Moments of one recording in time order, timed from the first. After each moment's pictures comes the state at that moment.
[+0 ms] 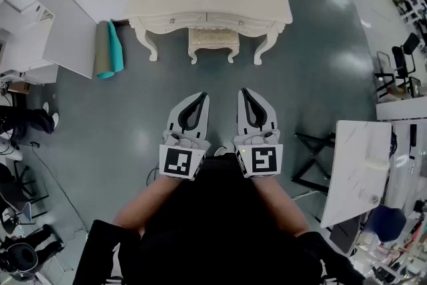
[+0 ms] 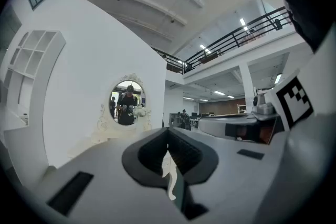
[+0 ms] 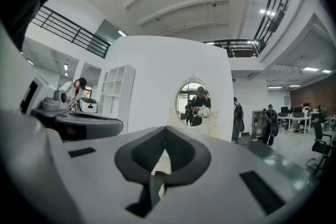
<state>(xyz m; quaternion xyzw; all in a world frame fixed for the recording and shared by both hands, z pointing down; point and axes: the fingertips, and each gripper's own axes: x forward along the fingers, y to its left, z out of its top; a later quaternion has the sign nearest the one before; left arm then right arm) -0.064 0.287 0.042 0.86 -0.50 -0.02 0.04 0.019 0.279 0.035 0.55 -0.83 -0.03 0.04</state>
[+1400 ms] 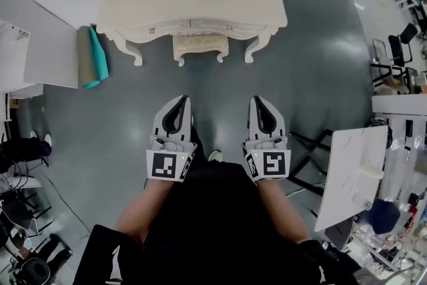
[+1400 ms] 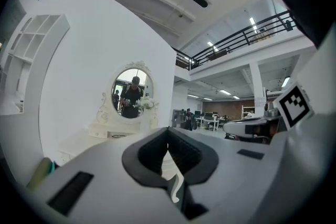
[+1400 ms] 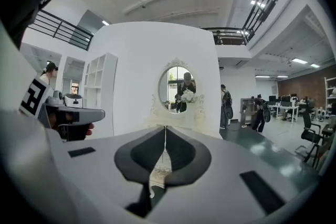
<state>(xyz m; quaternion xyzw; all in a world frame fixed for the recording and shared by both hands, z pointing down) -0.068 0.156 0.097 0.86 -0.51 -0.02 0.06 0.098 0.169 0.099 0.60 -0.80 0.03 0.07</state>
